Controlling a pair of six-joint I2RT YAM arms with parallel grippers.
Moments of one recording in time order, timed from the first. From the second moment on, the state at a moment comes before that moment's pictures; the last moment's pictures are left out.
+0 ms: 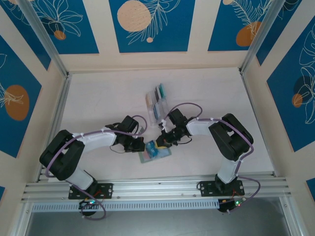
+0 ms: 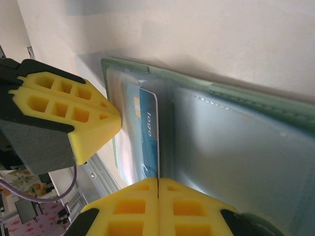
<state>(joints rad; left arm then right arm) -0.65 1.54 0.73 -0.39 0.45 -0.60 0.62 1.79 0.87 -0.26 -0.83 0.55</state>
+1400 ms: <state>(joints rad) -0.58 1.51 0.64 -0.43 0.51 -0.63 0.72 1.82 0.90 -0.23 -0.74 0.65</state>
